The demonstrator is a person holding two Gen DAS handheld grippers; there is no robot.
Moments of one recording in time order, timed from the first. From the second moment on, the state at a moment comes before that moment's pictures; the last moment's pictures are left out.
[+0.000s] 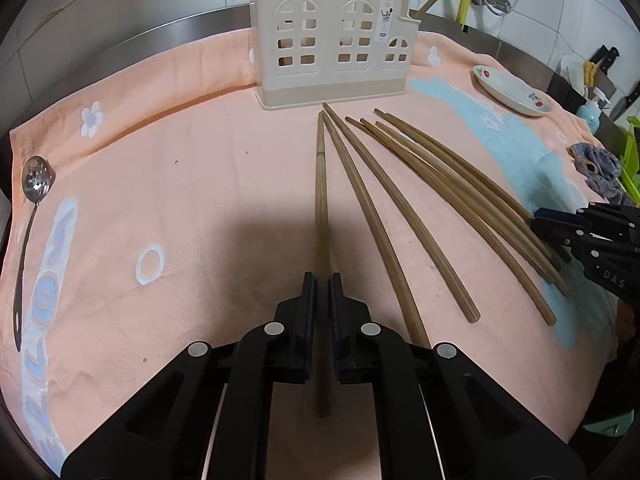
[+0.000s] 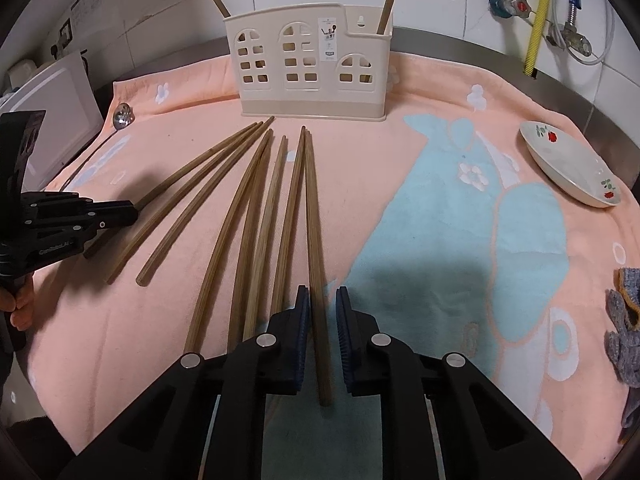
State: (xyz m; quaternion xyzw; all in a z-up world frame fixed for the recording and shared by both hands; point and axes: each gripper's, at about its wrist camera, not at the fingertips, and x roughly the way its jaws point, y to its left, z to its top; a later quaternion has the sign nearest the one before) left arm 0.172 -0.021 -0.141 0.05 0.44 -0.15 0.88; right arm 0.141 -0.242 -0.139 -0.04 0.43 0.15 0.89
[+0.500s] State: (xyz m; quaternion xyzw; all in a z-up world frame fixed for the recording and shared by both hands) left arm 0.174 -0.023 -0.139 0.06 0.46 -0.15 0.87; right arm 0.140 -0.233 -0.140 -0.08 0.43 0.14 0.89
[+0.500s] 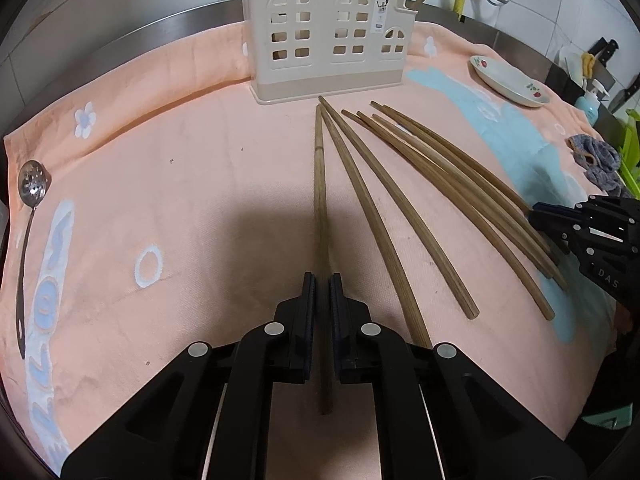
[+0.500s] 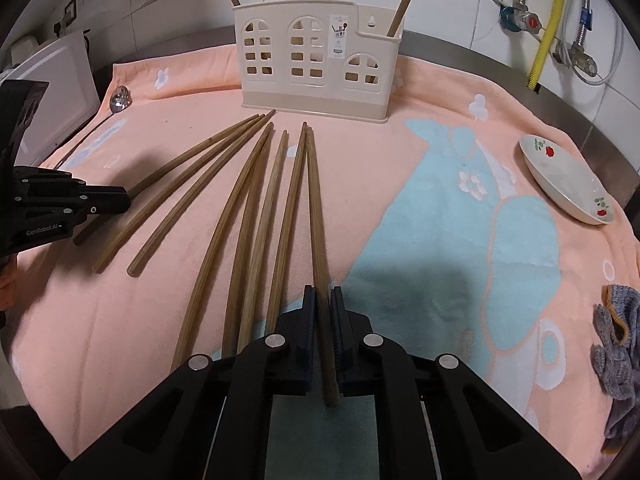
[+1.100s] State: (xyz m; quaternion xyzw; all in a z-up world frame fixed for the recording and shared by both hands) left arm 0.164 -0.018 -0.070 0.04 0.38 -0.17 0.91; right arm 0.127 -0.244 -0.059 -0.04 0.33 0.15 0.93
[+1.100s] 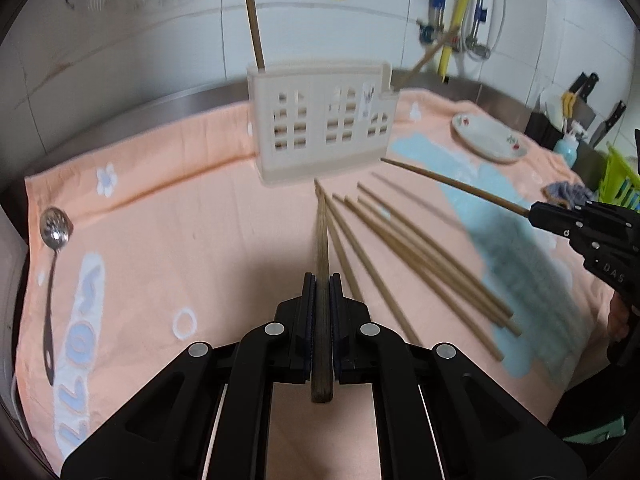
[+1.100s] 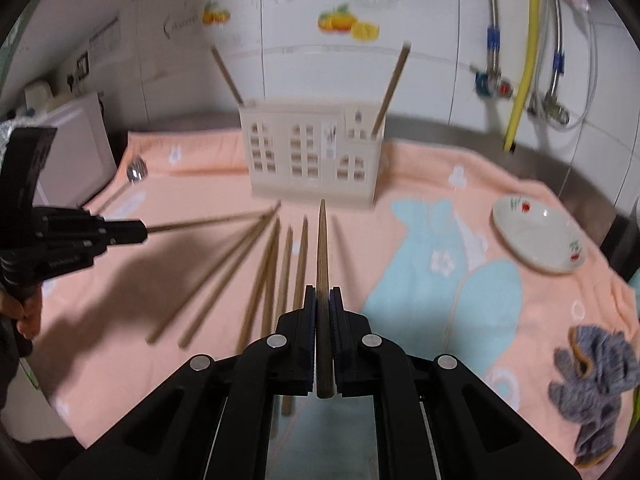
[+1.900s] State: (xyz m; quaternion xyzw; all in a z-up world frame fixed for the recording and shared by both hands) left arm 0.179 -0.019 -0.029 0.03 0.34 -0.18 0.92; right arm 0.132 -0.229 -0.047 -0.08 0.34 0.17 0.92
